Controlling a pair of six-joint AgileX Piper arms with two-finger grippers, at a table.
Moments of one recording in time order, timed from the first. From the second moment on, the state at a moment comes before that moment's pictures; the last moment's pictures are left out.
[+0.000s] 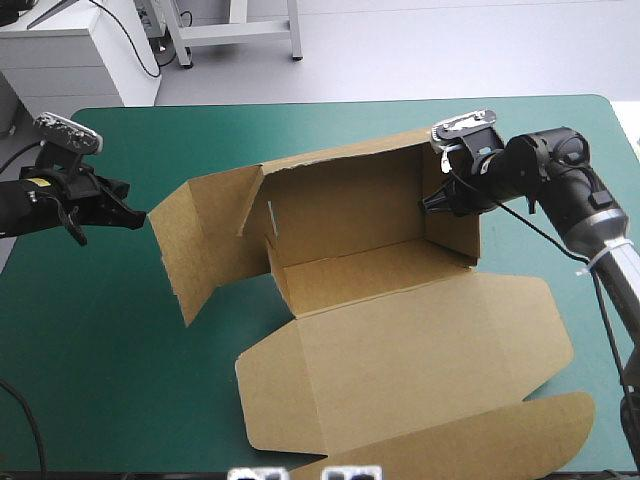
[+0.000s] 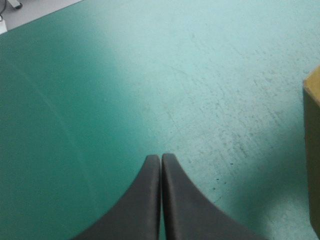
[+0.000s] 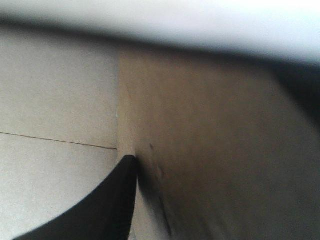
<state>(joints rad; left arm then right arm) 0.19 1.26 -1.31 -0.48 0.93 0.80 0.26 1.53 -1.52 0.06 1.03 -0.14</state>
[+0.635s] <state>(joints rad) 0.19 1.10 -1.31 -0.43 1.05 0.72 0.26 1.75 -1.57 0.08 1.12 -0.09</state>
